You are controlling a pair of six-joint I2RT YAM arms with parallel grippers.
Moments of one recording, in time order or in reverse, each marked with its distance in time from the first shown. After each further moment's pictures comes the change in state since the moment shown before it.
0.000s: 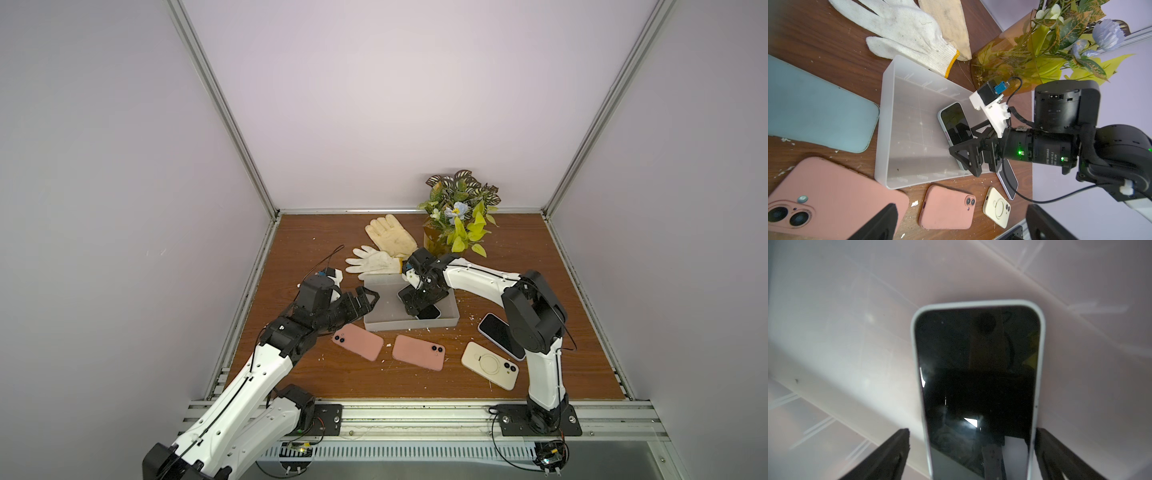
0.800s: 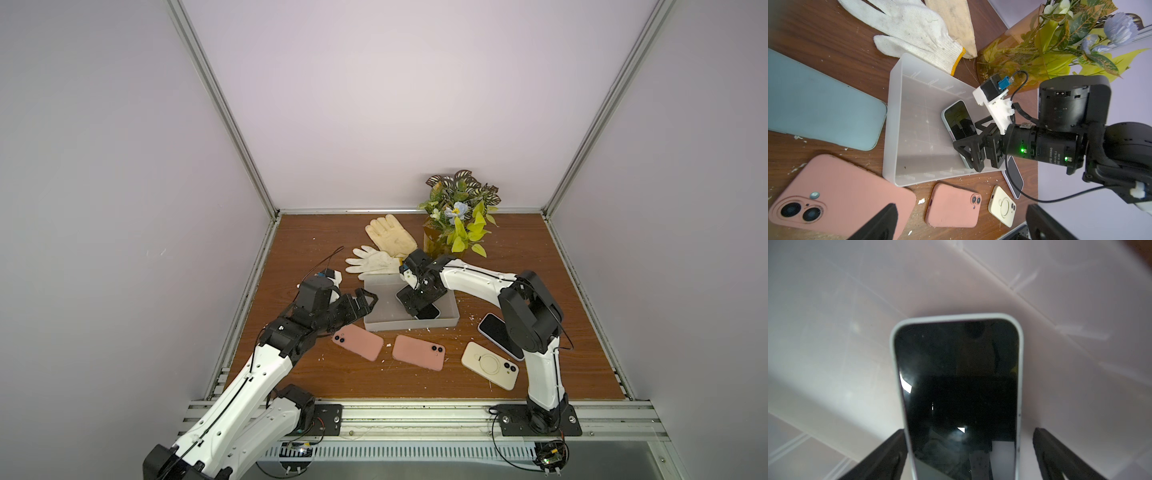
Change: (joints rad) left arm 0.013 -0.002 -0.005 -0.028 0.000 0.026; right arm 0.012 0.021 0.013 0.011 0.099 -0.019
